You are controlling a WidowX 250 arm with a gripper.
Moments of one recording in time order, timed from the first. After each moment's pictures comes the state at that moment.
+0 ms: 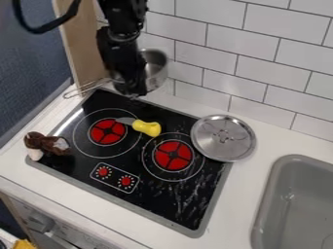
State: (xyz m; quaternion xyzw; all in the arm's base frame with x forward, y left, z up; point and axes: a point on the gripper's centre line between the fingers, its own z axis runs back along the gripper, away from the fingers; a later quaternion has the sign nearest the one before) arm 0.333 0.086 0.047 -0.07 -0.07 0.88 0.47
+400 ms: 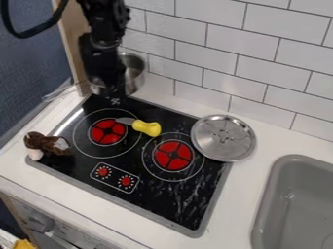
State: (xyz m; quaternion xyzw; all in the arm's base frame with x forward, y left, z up) arm 0.320 0.119 0.041 -0.04 -0.11 0.89 0.43
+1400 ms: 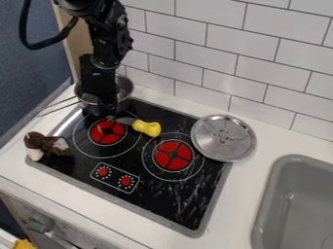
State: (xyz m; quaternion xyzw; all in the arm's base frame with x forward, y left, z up) arm 0.309 0.137 0.004 0.04 -0.12 0.91 0.39
